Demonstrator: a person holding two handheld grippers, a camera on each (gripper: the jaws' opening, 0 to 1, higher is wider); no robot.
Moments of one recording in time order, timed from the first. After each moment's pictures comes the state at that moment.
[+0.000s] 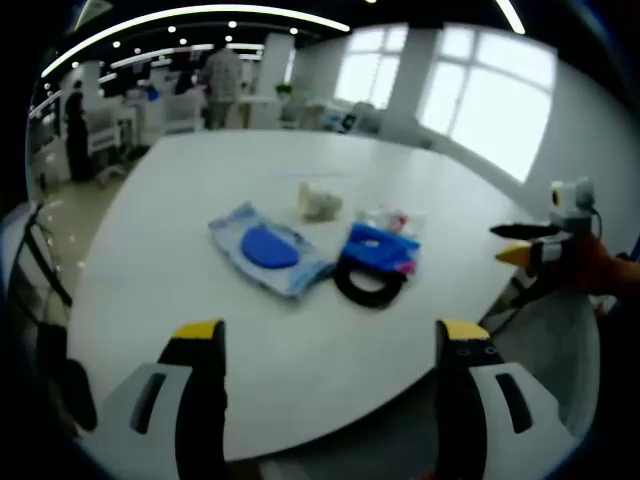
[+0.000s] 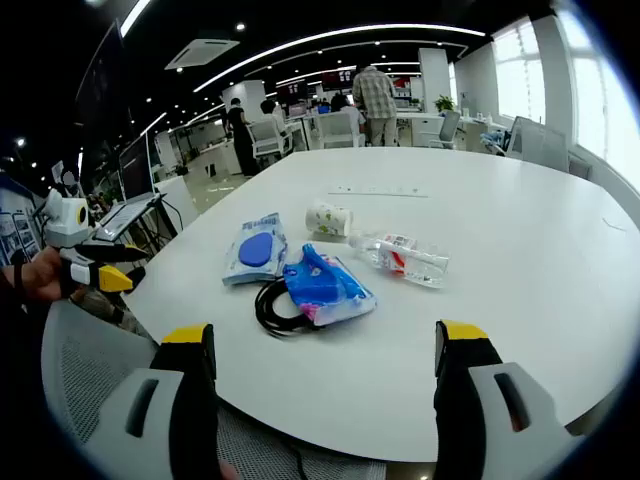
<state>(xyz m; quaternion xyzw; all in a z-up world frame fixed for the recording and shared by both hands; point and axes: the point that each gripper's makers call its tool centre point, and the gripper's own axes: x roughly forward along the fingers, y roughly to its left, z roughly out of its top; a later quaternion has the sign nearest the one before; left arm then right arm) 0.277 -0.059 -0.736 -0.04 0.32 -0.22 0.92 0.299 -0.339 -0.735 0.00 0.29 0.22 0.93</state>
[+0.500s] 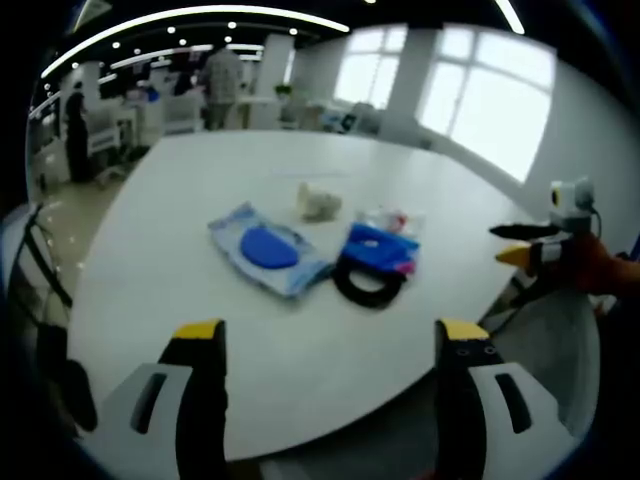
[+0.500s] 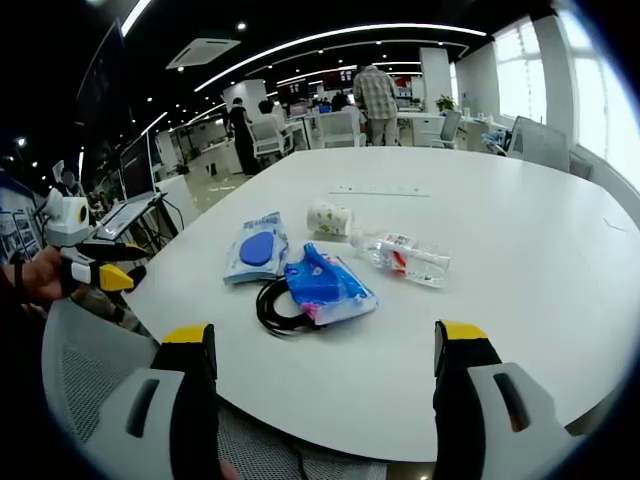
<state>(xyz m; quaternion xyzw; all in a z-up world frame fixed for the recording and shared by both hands) 0.277 -0.058 -0.736 -0.04 0.32 -0.22 0.92 0.298 -0.337 -0.735 0.00 0.29 0.22 0.93</state>
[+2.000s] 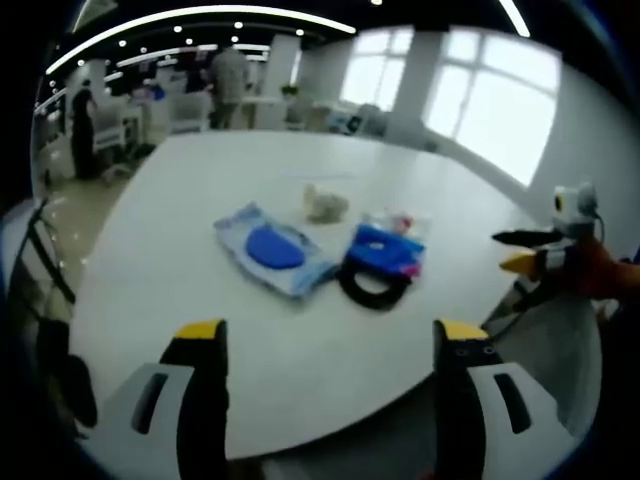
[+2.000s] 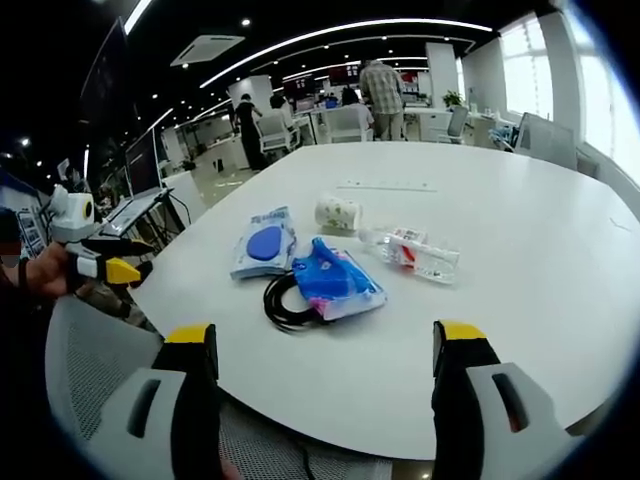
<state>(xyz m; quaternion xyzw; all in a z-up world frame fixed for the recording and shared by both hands) 0.278 -0.053 -0.736 -0.04 0.32 -0.21 0.92 0.295 -0.331 -0.739 0.00 0.30 0.24 0.92</state>
